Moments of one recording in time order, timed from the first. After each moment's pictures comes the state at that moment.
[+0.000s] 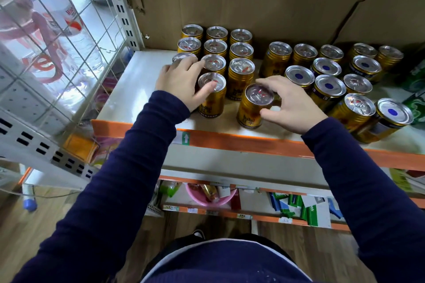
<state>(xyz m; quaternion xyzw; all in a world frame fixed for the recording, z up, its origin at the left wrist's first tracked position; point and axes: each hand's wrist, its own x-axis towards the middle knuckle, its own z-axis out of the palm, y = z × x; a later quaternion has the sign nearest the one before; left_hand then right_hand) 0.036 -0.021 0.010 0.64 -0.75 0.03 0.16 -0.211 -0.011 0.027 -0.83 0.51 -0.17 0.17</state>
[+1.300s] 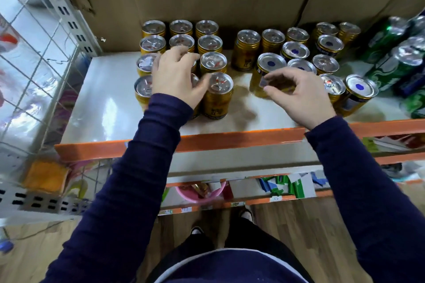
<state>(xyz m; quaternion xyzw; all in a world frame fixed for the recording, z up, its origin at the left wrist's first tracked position) -0.003 -0.035 0.014 0.60 -0.74 0.00 0.30 -0.239 0.014 0.033 -0.68 0.62 -0.35 0.18</state>
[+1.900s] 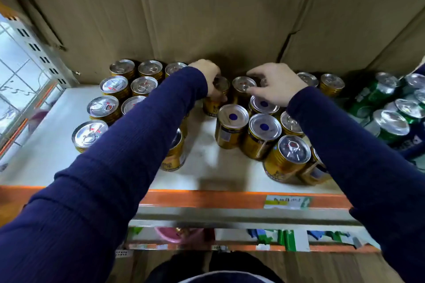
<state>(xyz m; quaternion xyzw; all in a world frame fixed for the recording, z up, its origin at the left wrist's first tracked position) -0.135 -0.189 0.059 0.58 -0.81 -0.09 -0.03 -0.325 -0.155 0.071 -0.81 0.56 -0.11 0.09</state>
